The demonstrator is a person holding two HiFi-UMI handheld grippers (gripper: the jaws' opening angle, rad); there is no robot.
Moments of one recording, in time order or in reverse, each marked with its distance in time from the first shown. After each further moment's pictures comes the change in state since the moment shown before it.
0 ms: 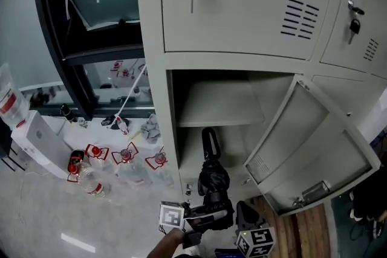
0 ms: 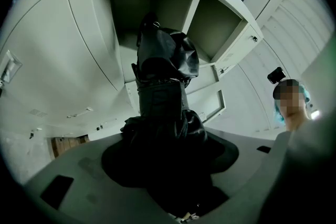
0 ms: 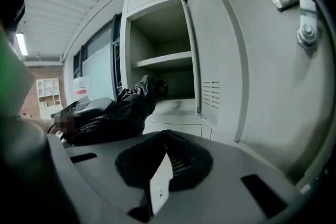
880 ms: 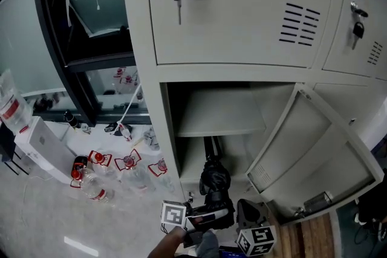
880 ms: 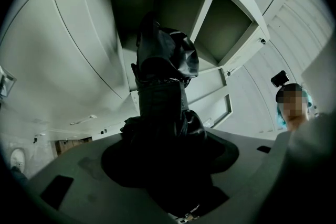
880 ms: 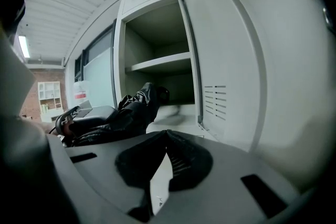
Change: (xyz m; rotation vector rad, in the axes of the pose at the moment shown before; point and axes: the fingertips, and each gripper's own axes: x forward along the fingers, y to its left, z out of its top) left arm 0.008 0.022 0.028 -0.018 0.009 0.041; right arm 0.029 -0.013 0.021 0.010 -0.052 0.018
